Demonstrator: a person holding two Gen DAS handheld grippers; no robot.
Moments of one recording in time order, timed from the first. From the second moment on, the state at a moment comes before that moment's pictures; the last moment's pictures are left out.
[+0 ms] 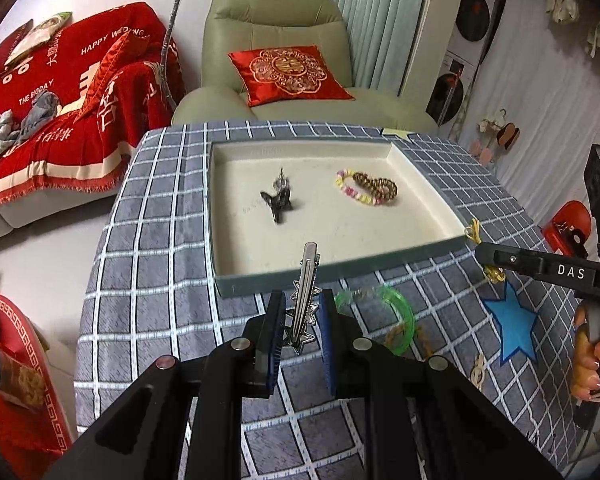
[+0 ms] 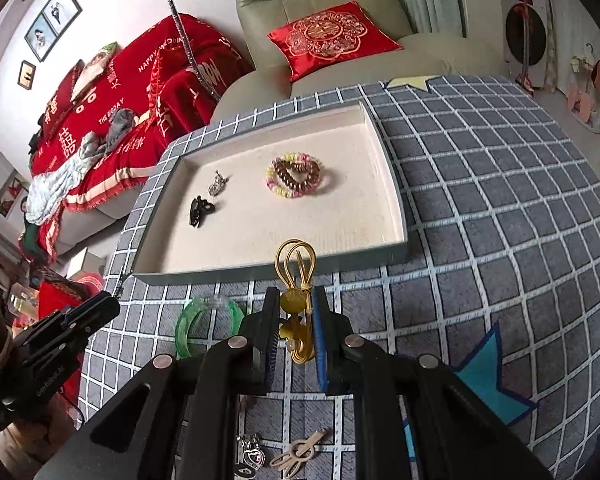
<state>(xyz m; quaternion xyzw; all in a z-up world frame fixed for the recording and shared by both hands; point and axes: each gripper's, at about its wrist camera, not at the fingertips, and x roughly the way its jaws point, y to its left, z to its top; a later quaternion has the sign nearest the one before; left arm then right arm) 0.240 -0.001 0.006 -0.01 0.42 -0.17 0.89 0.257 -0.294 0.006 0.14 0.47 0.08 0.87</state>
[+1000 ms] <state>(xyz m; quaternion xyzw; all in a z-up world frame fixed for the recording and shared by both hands) 0.377 -0.072 -0.017 0.00 0.46 -0.17 0.87 0.379 -0.314 -0.028 0.15 0.50 0.06 0.85</state>
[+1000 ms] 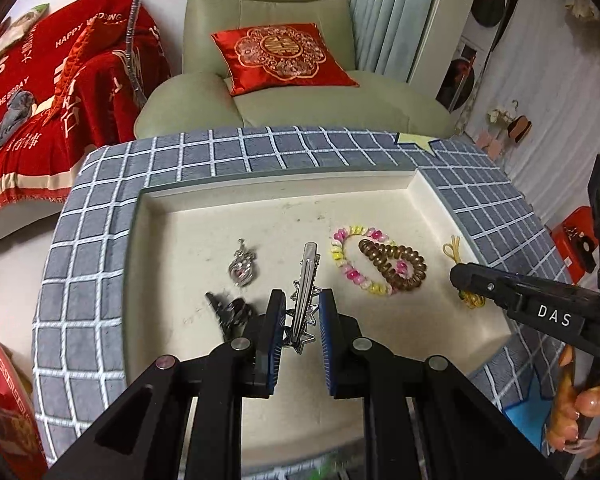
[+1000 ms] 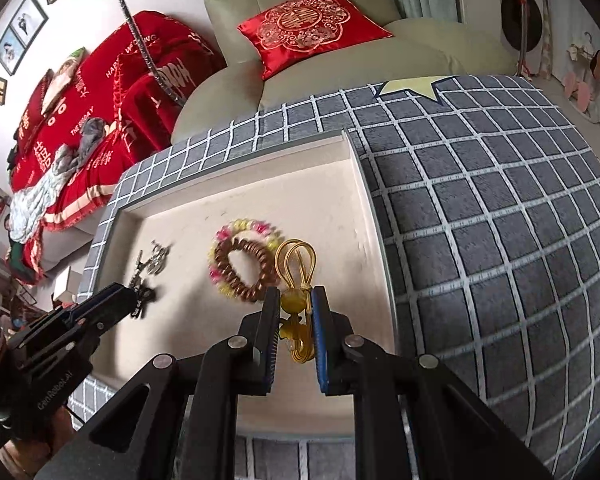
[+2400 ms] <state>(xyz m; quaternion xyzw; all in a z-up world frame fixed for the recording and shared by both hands) 0.380 -0.088 -0.038 0.05 0.47 -0.13 0.87 0.360 -0.324 -0.001 0.18 0.45 0.05 0.88</state>
